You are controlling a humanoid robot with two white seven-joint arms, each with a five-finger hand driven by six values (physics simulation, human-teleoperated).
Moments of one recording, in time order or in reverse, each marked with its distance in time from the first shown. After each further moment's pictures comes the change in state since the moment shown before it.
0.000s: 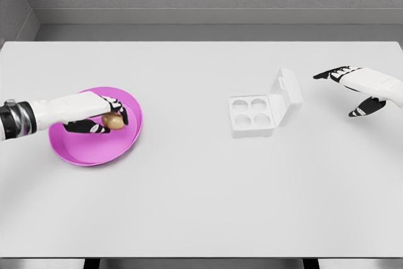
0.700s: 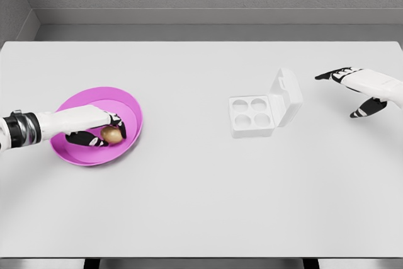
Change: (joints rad) left arm 0.012 -0.009 -0.052 0.069 -0.001 0.006 0.000; right arm -0.002 0.002 0.000 0.022 -0.001 0.000 0.000
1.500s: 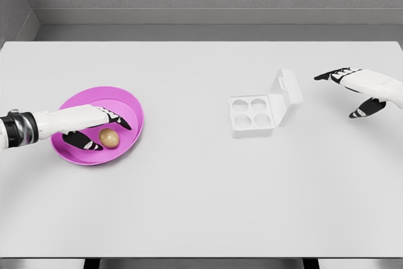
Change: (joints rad) left arm 0.003 0.008 -0.002 0.005 0.016 0.001 0.000; right arm -0.002 0.003 0.001 0.000 0.002 0.000 0.000
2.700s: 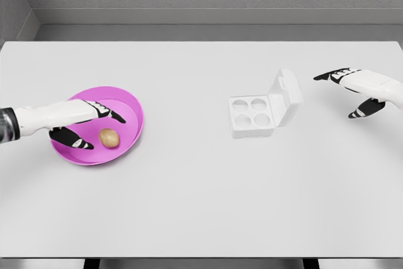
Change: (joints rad) left arm -0.005 0.073 0.012 -0.007 0.131 -0.078 0.000; right arm -0.002 0.004 0.001 0.005 -0.001 0.000 0.000
